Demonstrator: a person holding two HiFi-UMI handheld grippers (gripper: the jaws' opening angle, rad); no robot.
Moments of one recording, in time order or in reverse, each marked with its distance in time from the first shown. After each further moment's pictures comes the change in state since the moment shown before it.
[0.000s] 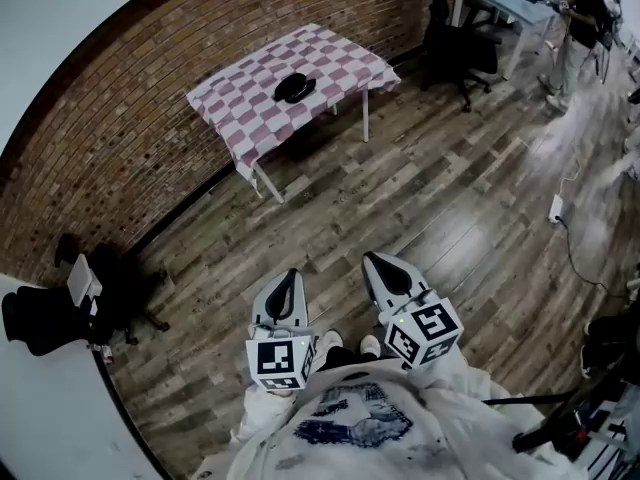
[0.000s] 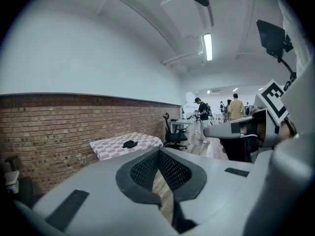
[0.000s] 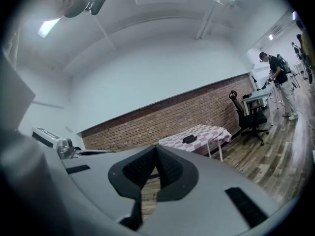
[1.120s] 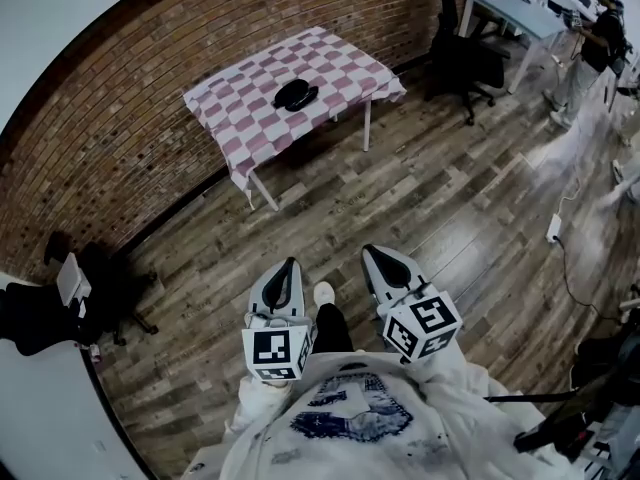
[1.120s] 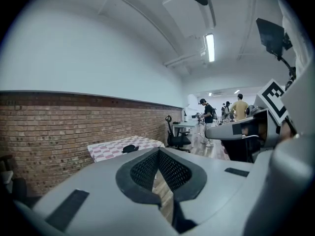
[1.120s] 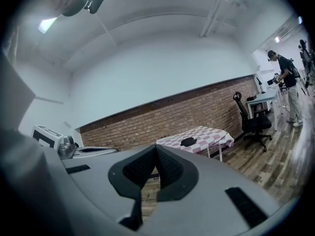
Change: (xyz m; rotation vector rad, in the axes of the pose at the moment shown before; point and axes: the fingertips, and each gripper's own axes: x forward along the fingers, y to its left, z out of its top) left arm 0.081 0.022 0.013 -0.007 -0.040 0.011; right arm 0.065 -0.050 0.019 -0.042 0.018 0.011
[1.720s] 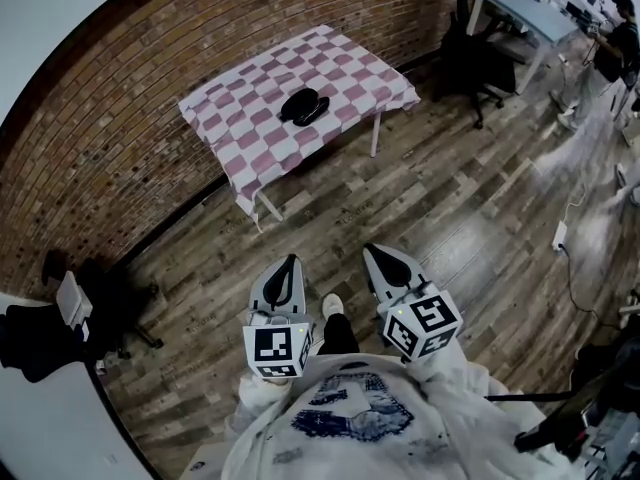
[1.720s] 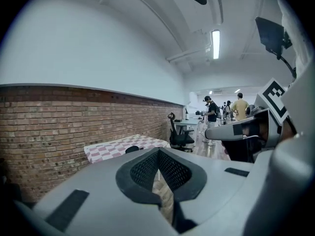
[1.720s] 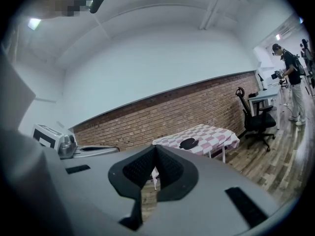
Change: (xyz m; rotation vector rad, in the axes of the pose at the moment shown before) left arm 0.113 0.089 0.010 -0.008 0.031 -0.018; right arm 0.136 -0.033 0.020 0.015 0.035 -0.018
